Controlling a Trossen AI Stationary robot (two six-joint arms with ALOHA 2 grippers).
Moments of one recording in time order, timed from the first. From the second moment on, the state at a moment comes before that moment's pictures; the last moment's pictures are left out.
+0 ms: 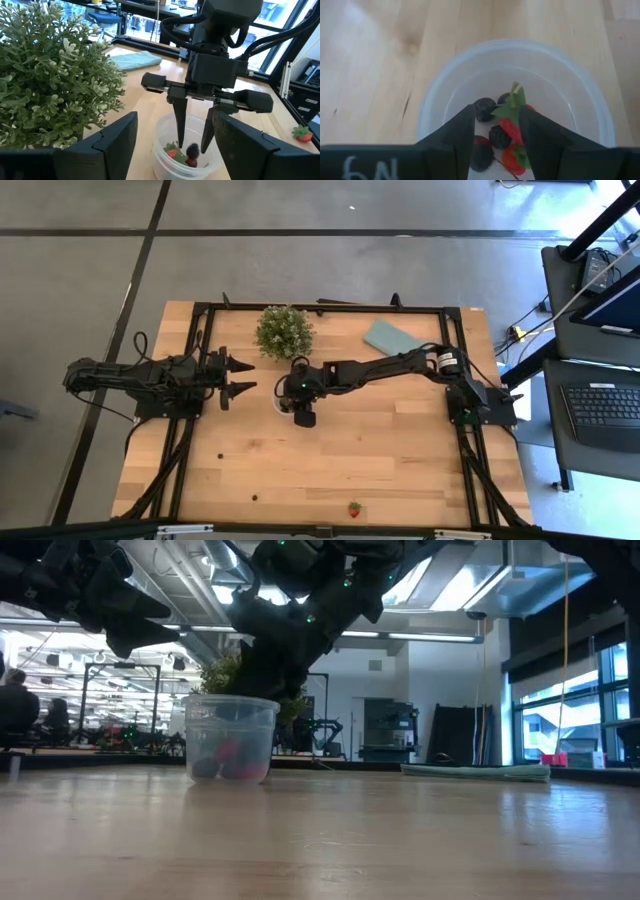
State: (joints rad) left arm -0.02 0.25 0.21 -0.14 -0.22 -0.25; right arm 0.01 2.17 1.62 -0.25 -0.09 0.02
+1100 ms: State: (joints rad) left arm -0.02 0.25 0.21 -0.14 -0.22 -0.25; right arm 0.34 1.81 1.87 -1.04 0.09 0.07
